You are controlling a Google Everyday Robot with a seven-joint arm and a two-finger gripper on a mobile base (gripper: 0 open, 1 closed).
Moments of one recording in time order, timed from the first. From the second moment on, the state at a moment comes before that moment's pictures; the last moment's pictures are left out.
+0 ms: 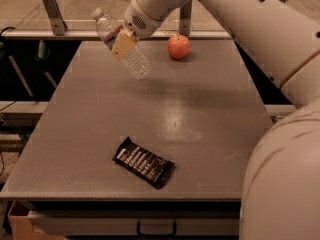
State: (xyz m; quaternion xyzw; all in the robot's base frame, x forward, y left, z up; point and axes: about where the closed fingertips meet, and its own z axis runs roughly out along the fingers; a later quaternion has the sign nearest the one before) arm 0.671 0.089 0.936 -0.56 0.76 0.15 0.30
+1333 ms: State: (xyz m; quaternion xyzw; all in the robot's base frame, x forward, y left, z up) arm 0.627 0.128 0.880 -0.66 0.72 0.14 0.16
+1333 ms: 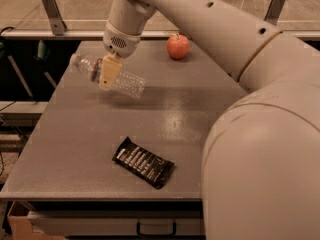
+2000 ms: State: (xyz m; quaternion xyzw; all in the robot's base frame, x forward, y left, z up) arm 0.625 0.136 0.875 -0.67 0.72 0.14 0.15
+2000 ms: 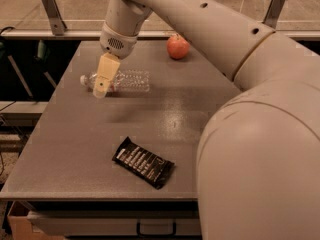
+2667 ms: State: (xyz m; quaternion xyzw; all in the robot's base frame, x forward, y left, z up) arm 0.609 0.094 0.887 -0.61 0.72 0.20 0.25
